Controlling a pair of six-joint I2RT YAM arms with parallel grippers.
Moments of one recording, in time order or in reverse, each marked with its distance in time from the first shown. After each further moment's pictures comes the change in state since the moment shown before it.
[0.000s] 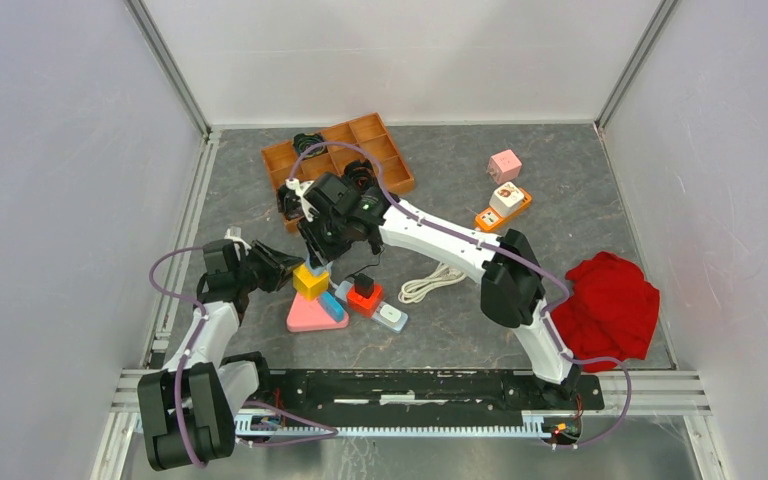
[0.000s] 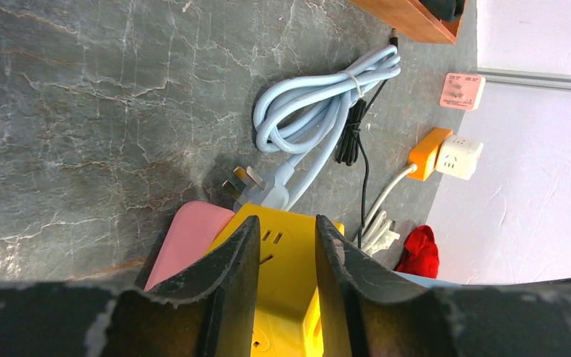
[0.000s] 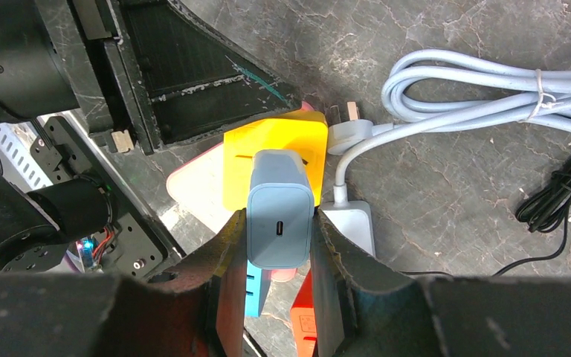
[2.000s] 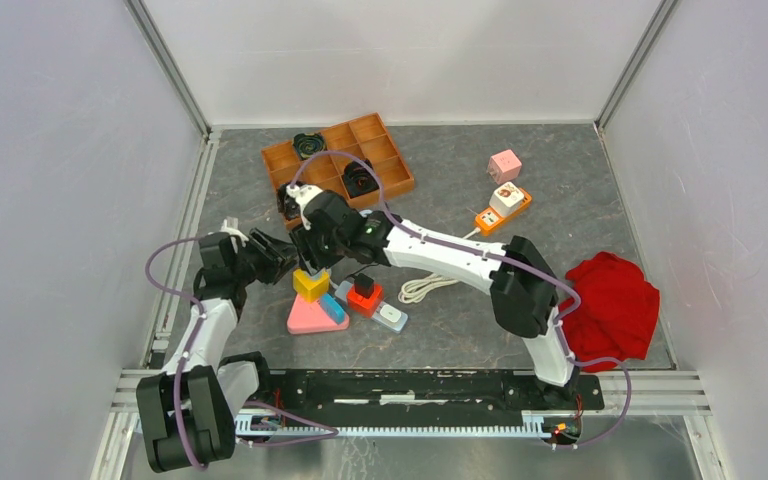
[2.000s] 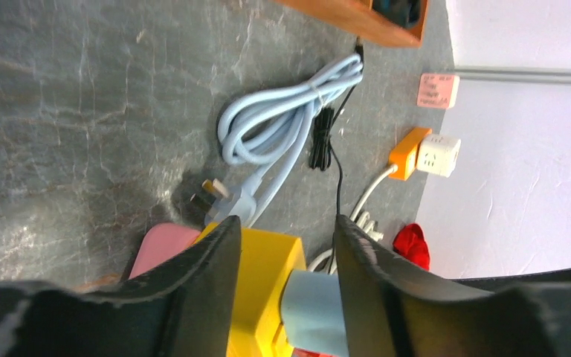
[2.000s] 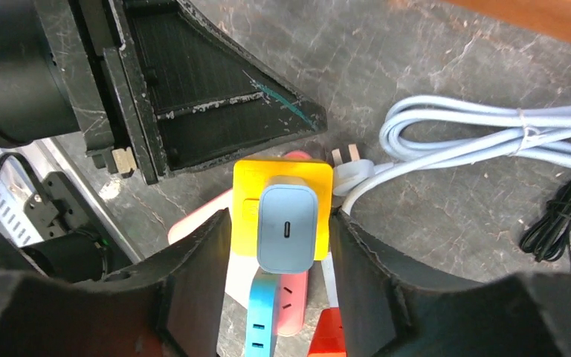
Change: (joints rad) left arm 0.002 -0.010 0.029 0.019 0.029 -0.001; right arm 0.061 -0.097 -0.237 0.294 0.172 0.046
